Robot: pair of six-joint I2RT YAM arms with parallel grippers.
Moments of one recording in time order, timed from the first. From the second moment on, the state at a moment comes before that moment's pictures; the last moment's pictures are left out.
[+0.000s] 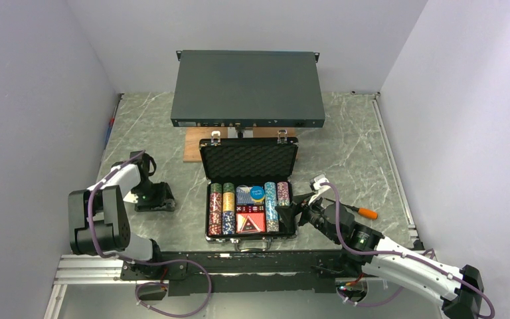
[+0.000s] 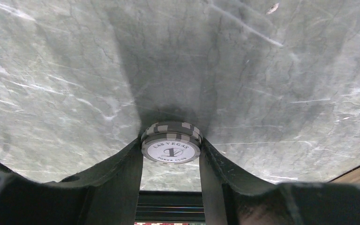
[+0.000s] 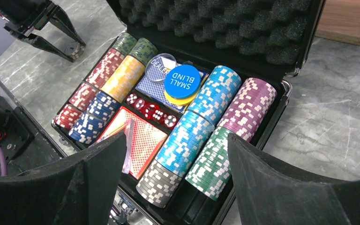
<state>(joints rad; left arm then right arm) 0.15 1.46 0.73 -0.82 0.06 -1.50 0.99 0.42 0.18 0.01 0.26 0.41</state>
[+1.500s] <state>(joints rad) 0.11 1.32 0.70 -0.85 -0.08 -1.48 0.99 0.44 0.18 0.01 0.28 0.41</state>
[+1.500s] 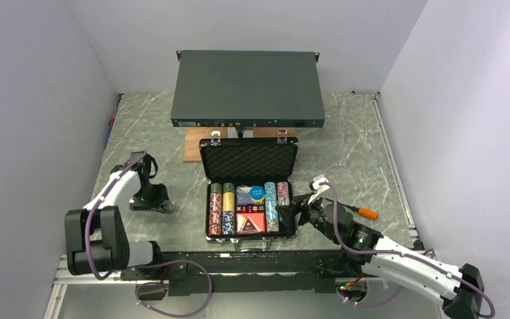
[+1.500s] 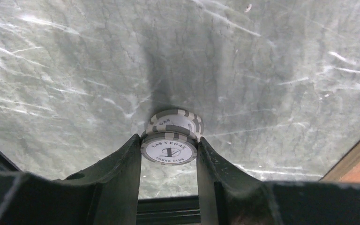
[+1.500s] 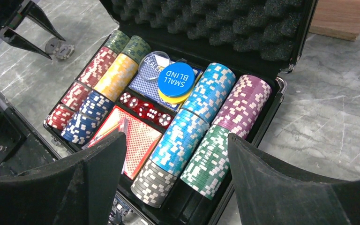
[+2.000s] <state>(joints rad) 0.05 1.17 0.70 -0.85 -0.04 -1.36 0.99 0.49 0.18 0.01 0.28 0.41</state>
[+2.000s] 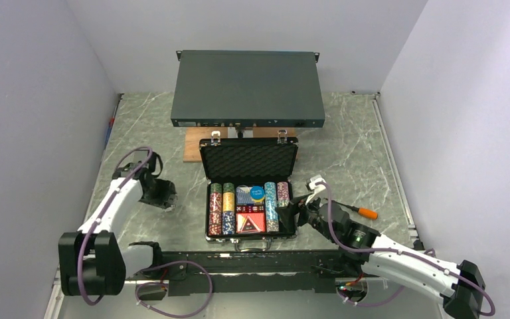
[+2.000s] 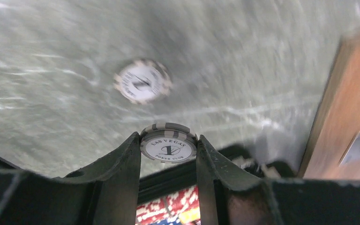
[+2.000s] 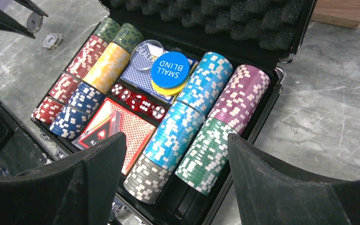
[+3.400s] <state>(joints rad) -0.88 1.32 0.88 -0.53 0.02 -1.33 1.07 1.06 0.26 0.59 0.14 0.91</state>
